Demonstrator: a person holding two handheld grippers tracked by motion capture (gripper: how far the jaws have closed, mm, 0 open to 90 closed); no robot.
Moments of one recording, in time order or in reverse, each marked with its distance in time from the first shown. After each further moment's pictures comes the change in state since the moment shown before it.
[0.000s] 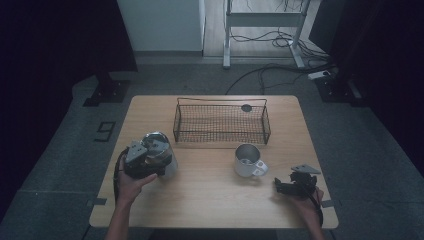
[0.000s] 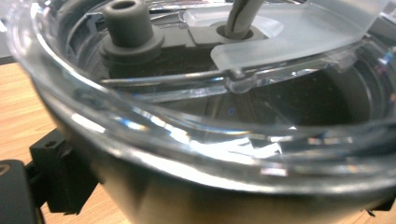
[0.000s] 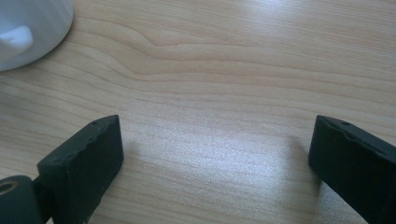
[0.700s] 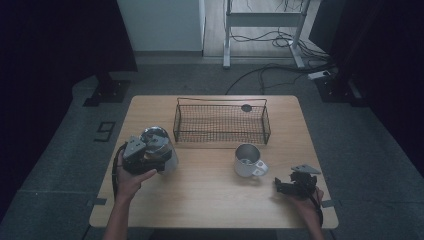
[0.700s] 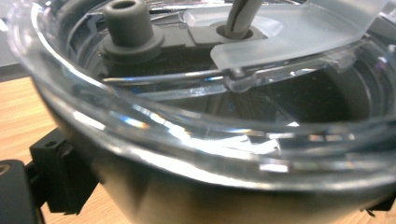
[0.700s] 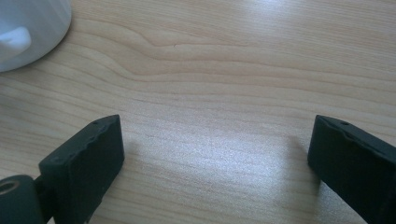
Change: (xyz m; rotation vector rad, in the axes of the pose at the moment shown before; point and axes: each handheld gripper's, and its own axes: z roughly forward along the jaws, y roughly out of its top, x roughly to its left) left arm -0.001 0.019 -0.005 -0.030 -0.007 -0.001; right arm 0.000 0.000 0.000 -0.001 -0.003 0.005
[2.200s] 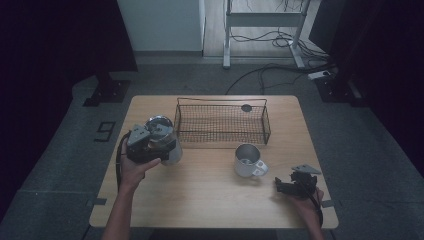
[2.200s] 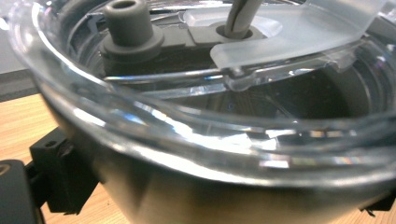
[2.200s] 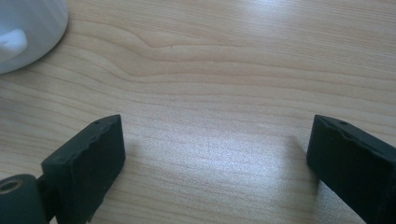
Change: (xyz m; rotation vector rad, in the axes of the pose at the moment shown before) left arm -0.002 0.033 0.012 -0.010 -0.010 0.001; right arm -0.001 0.000 0.000 -0.003 -0.007 0.006
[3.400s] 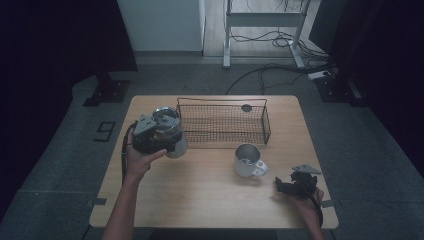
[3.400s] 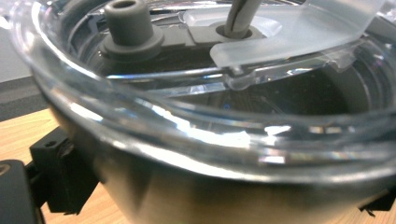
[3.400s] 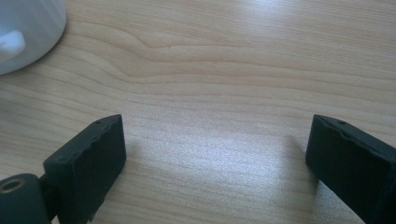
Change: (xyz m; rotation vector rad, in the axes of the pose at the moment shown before) left arm -0.006 0.027 0.015 -0.006 -0.020 0.022; right arm 0.000 0.000 0.000 0.000 -0.006 0.006
